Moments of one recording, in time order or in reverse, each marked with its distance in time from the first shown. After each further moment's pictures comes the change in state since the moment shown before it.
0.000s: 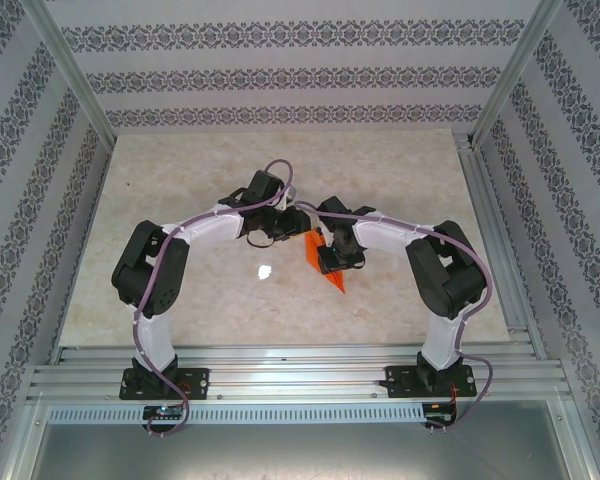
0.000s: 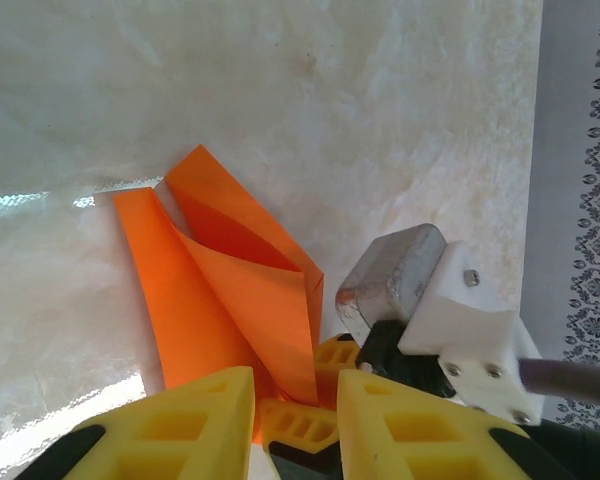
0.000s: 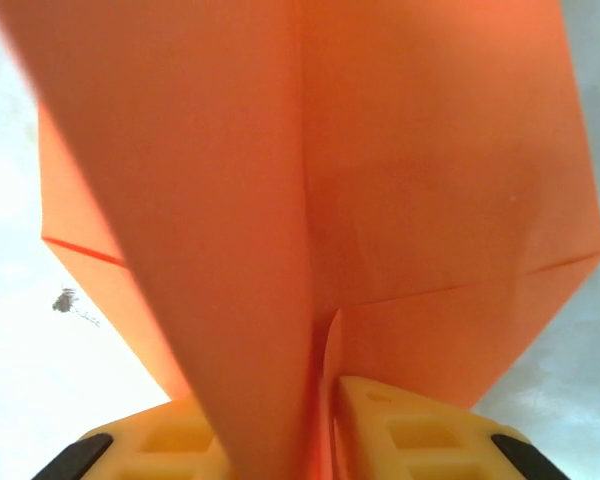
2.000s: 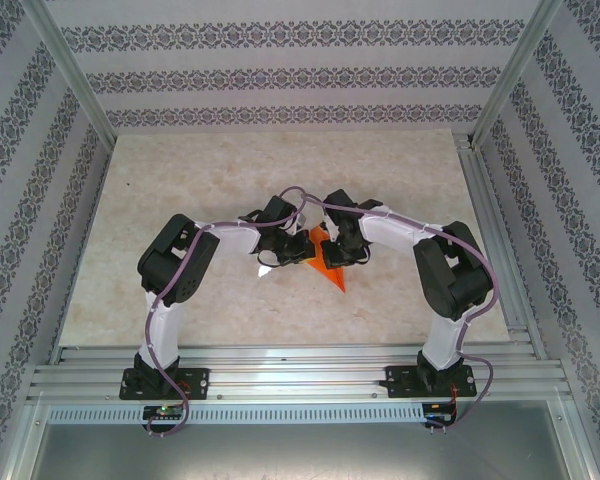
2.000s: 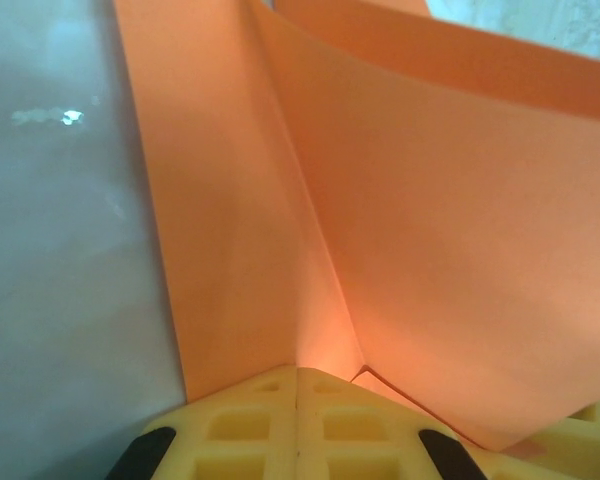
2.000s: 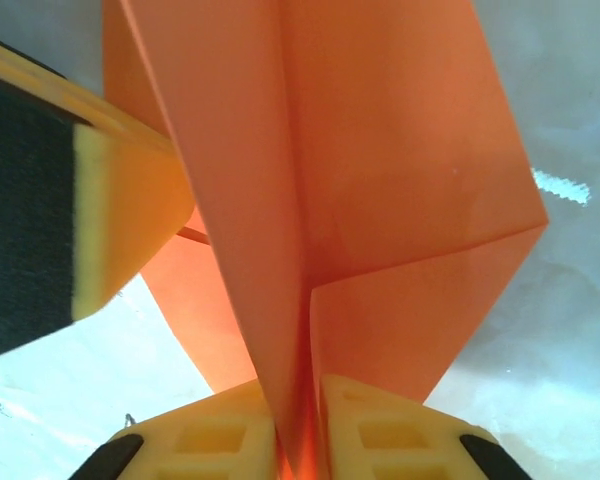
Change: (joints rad) left arm -0.063 0.174 -0.074 0.141 0.040 -0.080; right arm -0.035 -0.026 0.037 -0.070 -0.042 -0.012
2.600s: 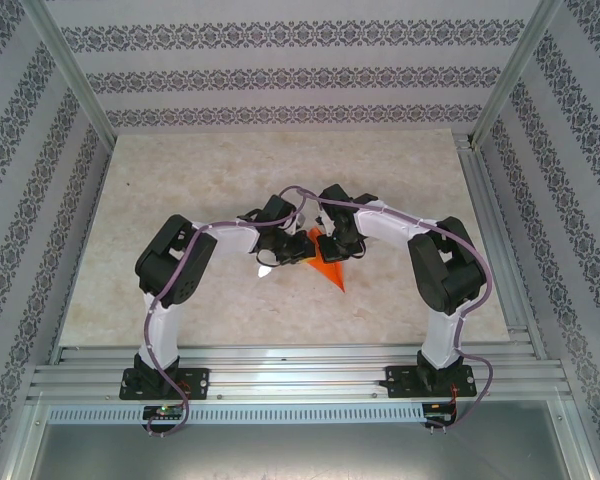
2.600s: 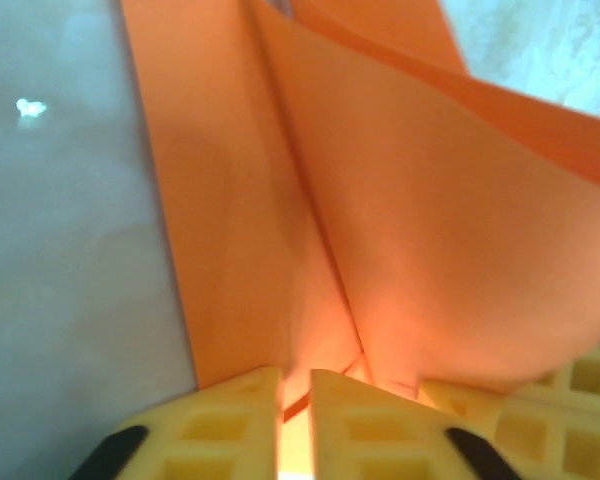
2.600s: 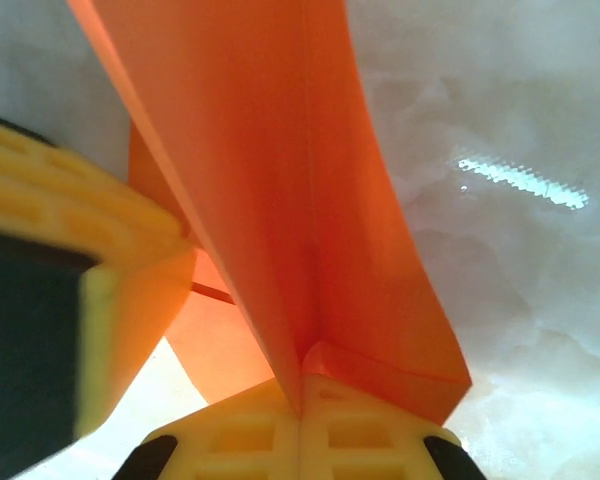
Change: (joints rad) left arm 0.006 -0.044 0.000 -0.048 -0.011 0.032; right arm -0.001 0.053 0.072 -0.017 0.011 -0.012
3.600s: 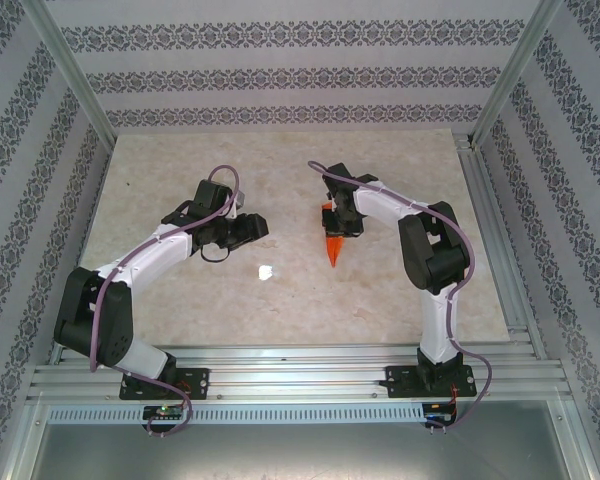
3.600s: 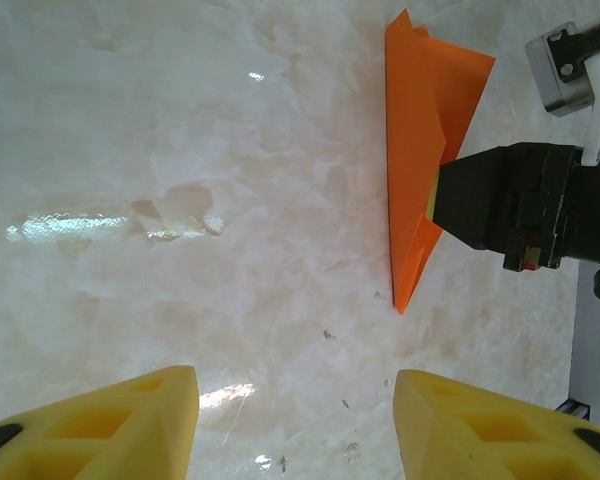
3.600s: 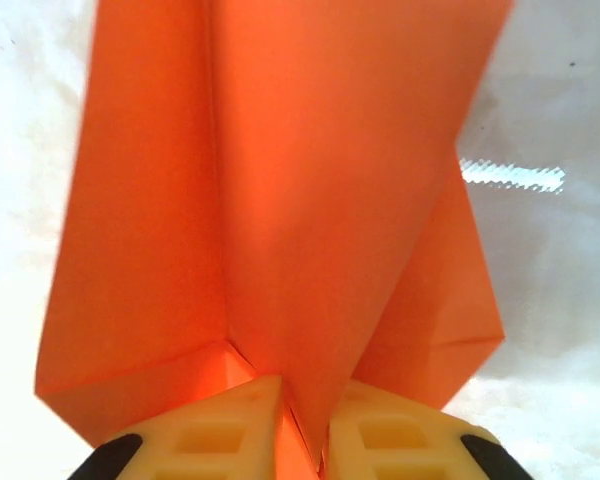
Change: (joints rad) left arm 0.229 -0.529 -0.219 -0.238 -0.140 0.132; right arm -0.091 0.180 0.240 -0.013 0.095 0.149
